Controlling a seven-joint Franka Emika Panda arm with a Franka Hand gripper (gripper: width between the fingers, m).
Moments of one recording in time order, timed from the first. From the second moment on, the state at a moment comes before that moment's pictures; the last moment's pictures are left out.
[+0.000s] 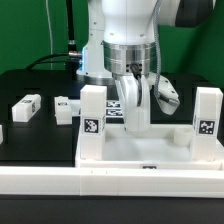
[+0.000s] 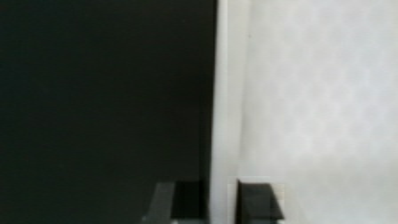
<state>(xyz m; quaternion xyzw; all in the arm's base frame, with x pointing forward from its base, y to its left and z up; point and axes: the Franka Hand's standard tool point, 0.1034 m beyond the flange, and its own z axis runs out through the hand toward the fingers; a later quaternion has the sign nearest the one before) 0.501 0.016 0.020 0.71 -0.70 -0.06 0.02</state>
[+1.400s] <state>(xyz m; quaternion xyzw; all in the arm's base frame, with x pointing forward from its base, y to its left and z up) 0.489 -0.034 0.022 0.85 -0.53 -0.07 0.02</state>
